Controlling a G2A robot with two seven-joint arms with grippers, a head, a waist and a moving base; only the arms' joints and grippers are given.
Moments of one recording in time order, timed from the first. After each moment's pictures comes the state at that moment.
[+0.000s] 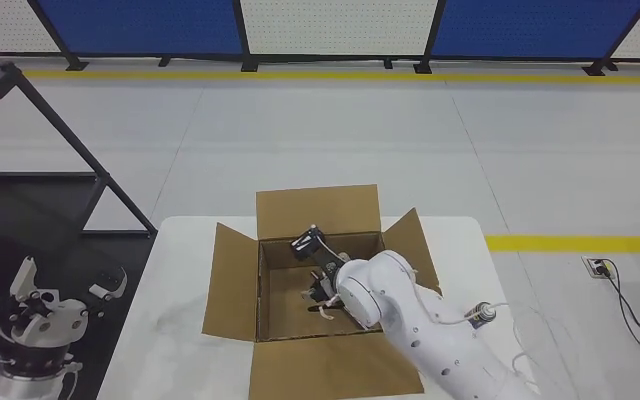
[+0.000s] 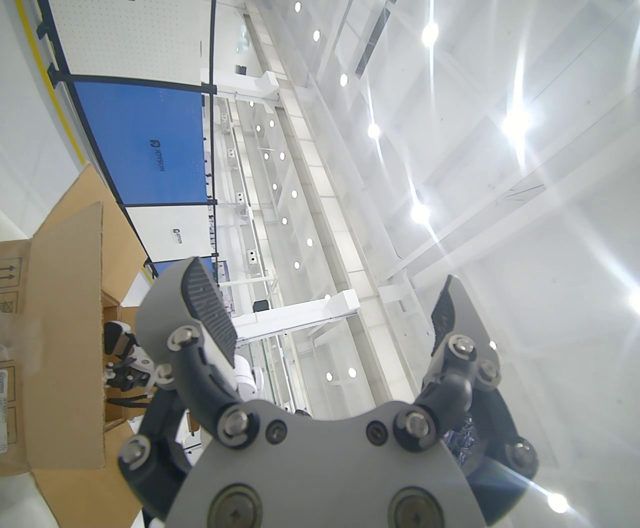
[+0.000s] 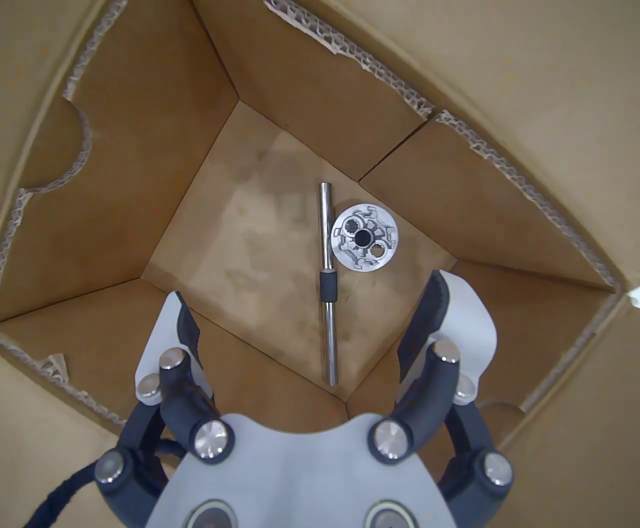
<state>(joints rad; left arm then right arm) 1.51 -1.12 -2.00 -1.89 -0.98 -0.13 -0.61 -0.42 -1.42 0.69 -1.33 -0.96 0.12 1.16</state>
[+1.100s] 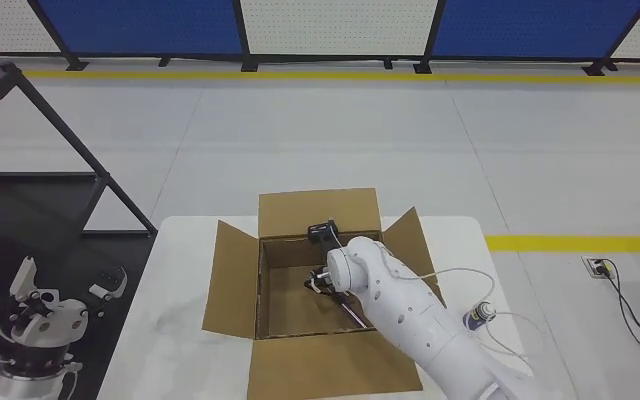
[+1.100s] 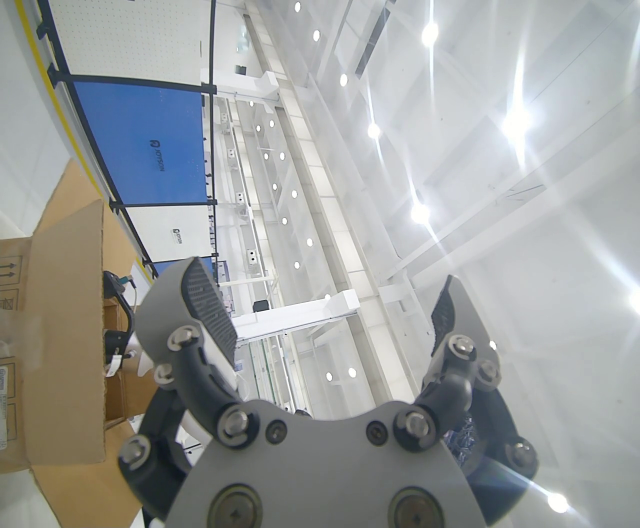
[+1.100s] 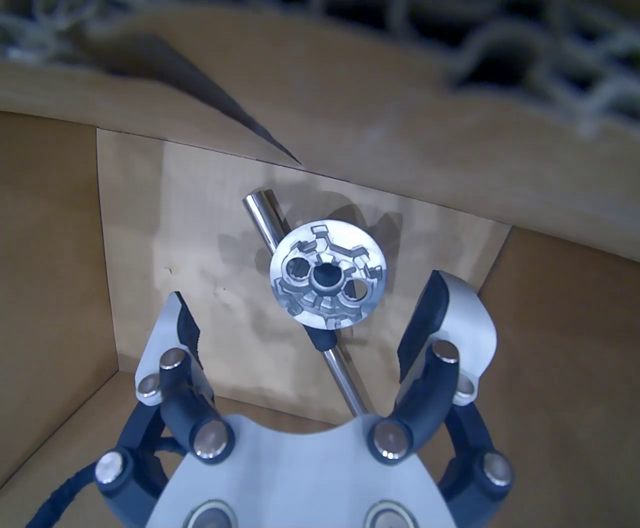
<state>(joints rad) 1.51 -1.12 -2.00 -1.89 -0.98 -0.13 -0.61 -0.23 -1.64 0.61 -0.69 -0.74 0.30 0.96</state>
